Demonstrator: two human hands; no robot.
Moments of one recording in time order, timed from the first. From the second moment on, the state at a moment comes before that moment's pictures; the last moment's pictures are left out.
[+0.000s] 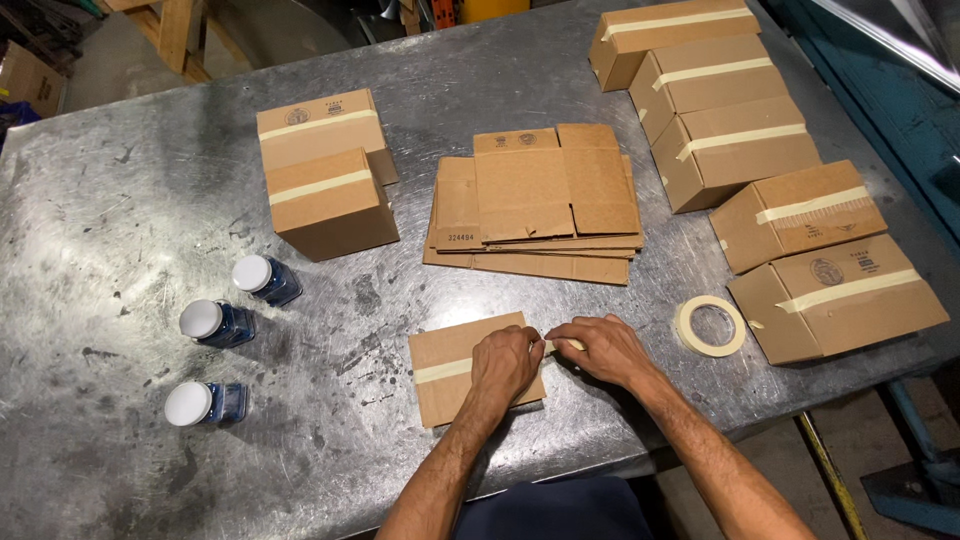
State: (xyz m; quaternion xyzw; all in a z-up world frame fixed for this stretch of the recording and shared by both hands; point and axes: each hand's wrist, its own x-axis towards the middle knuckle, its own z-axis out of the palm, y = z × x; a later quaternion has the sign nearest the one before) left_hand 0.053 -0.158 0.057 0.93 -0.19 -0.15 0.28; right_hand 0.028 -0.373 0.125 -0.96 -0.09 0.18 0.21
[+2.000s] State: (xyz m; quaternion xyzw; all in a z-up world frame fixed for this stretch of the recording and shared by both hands) left_hand -0.040 -0.051 0.085 0.85 0.18 -0.04 0.49; right_hand -0.024 -0.312 0.097 -0.78 0.13 0.12 0.60
